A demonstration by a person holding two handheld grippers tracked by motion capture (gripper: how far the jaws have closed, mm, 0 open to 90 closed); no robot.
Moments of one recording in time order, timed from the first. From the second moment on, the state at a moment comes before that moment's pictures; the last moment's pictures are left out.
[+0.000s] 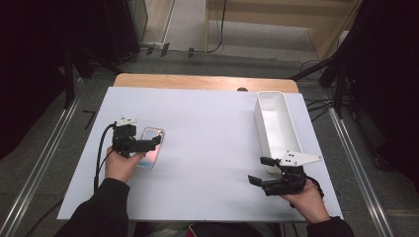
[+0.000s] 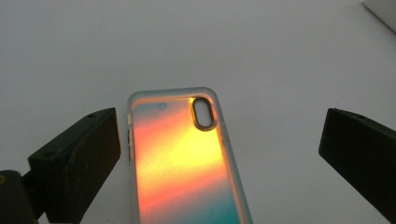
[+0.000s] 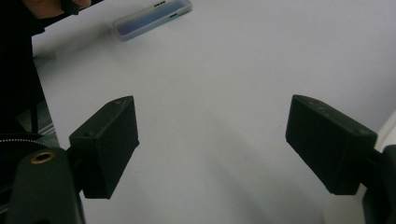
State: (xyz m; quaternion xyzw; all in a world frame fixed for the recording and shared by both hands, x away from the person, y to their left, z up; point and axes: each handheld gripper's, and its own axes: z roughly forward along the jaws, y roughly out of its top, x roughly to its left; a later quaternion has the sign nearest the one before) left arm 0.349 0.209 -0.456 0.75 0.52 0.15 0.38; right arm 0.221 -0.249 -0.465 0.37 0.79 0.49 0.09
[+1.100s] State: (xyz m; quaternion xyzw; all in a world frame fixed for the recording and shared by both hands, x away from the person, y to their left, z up) left arm 0.351 0.205 -0.478 0.75 0.53 0.16 0.36; right arm 0.221 -0.248 -0.464 0.36 0.79 0.49 0.08
